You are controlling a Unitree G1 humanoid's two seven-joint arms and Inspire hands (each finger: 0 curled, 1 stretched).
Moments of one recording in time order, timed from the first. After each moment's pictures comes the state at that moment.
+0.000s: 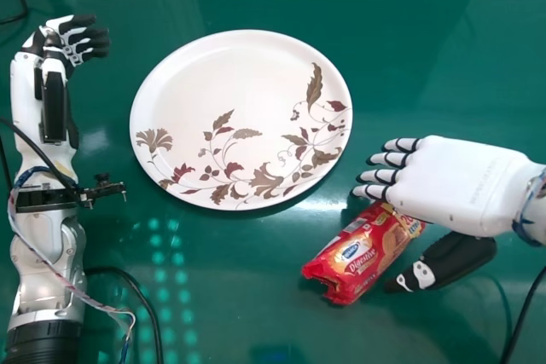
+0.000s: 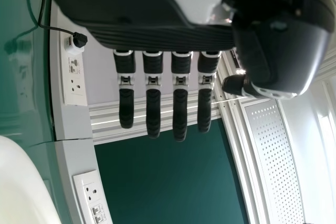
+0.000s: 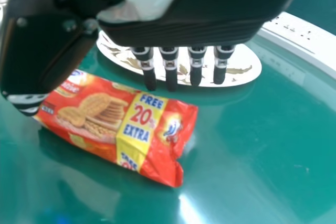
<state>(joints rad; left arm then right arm) -0.24 0.24 0.25 0.21 -0.04 -0.62 0.01 -0.11 -1.19 -0.22 -0.55 -0.41 -0.59 0.88</state>
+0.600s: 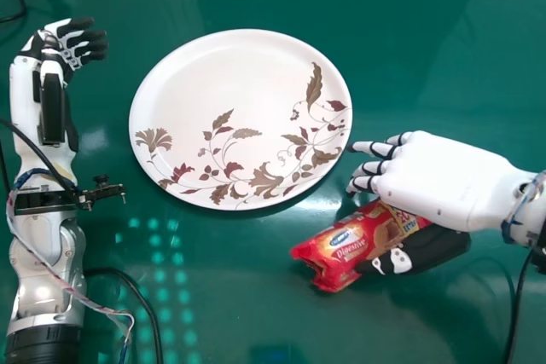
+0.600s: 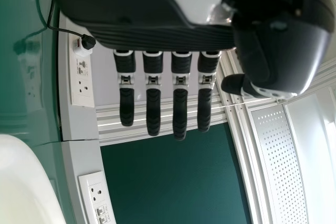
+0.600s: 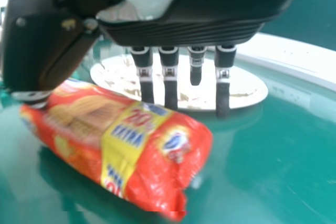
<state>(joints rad) -0.22 0.24 0.25 0.18 -0.05 -0.58 0.01 -0.07 -1.03 -0.19 -0.42 -0.53 -0.71 0.59</state>
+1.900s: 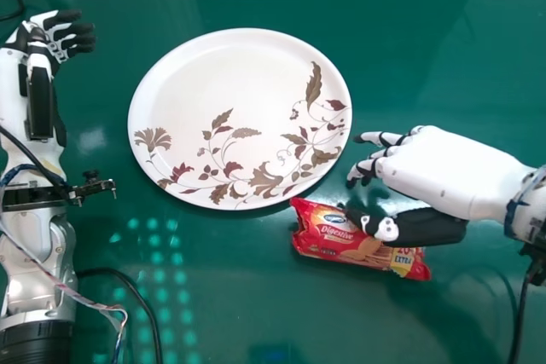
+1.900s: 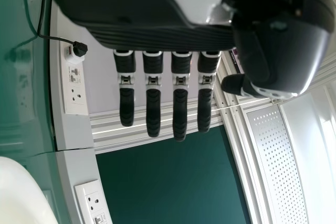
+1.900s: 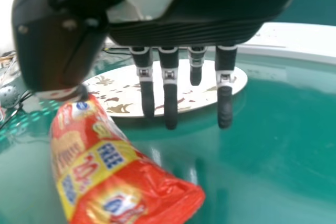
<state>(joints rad) -0.24 0.26 0.28 0.18 -0.04 -0.59 0.00 -0.02 -1.04 -0.22 -0.57 -0.36 -0.36 0.77</state>
